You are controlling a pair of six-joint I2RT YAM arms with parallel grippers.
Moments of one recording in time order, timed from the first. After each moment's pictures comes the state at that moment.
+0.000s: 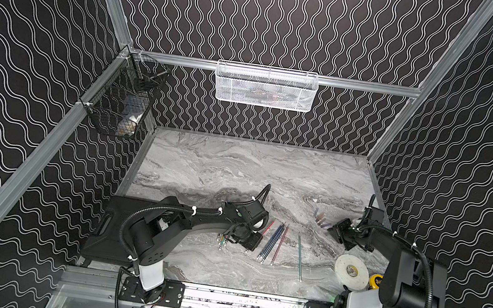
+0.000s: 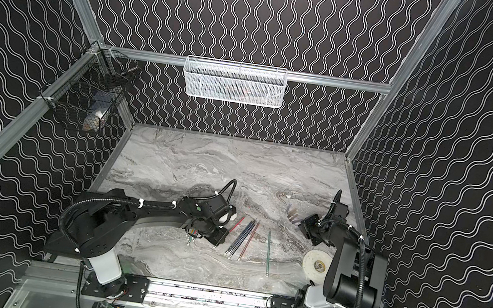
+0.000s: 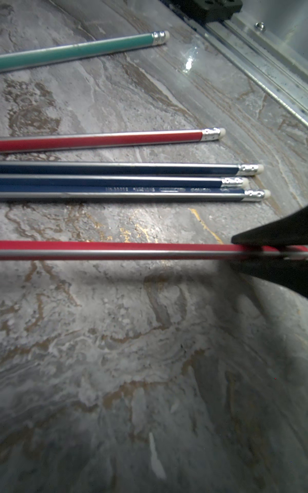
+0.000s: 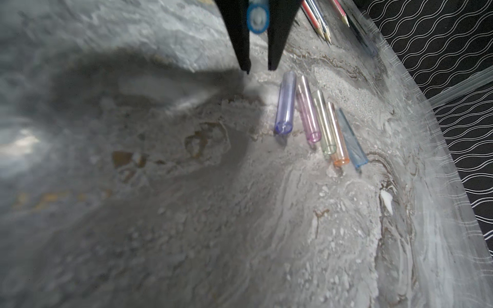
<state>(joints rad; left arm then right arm) -0.83 1.76 1.00 -0.44 0.23 -0.38 -0.28 1.50 0.65 -0.34 -0.45 0.73</state>
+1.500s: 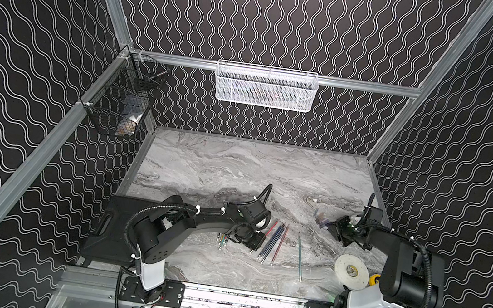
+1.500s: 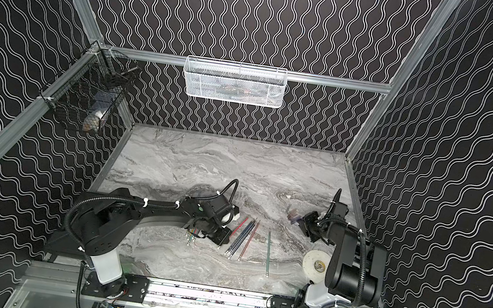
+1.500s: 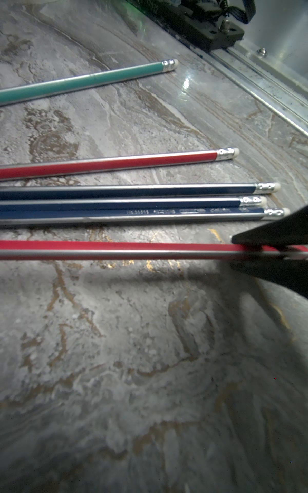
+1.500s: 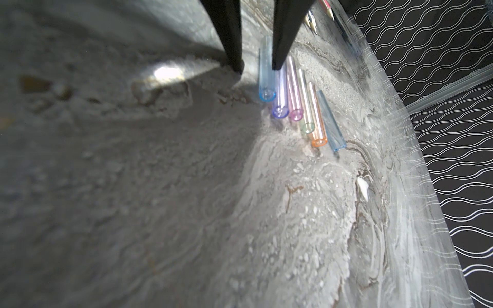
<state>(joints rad) -0.83 1.80 1.02 -0.39 0.27 -0.40 -0.28 1.55 0.65 -0.23 -0.50 0.74</state>
